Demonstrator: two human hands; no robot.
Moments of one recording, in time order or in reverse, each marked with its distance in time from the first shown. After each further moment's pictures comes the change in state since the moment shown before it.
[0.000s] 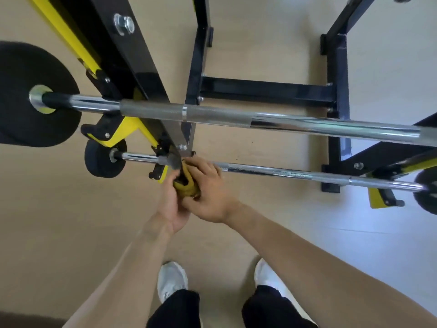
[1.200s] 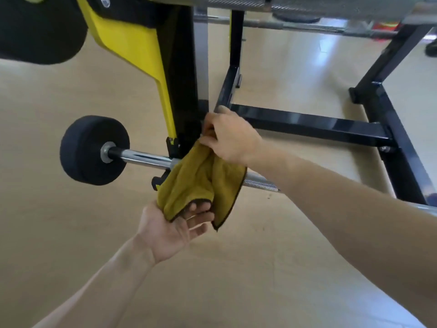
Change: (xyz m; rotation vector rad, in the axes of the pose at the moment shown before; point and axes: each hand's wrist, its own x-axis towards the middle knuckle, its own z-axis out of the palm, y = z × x) left_hand 0.155 -0.034 -0.119 -0.048 -0.313 0.116; right_hand 0.151 0.067 0.047 -0.541 0.123 -0.153
